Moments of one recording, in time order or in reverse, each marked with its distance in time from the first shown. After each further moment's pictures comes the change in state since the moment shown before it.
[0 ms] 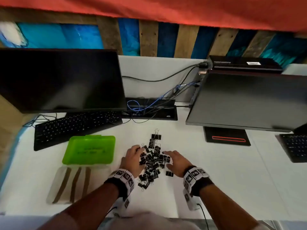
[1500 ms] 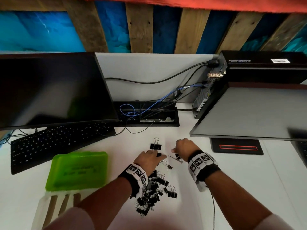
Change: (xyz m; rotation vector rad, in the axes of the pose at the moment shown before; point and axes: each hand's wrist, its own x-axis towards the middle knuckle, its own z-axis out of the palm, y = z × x) left_hand 0.108 0.042 -0.009 0.477 -0.261 0.450; right_hand 0.107 0.007 -0.089 -0.353 -0.027 0.199
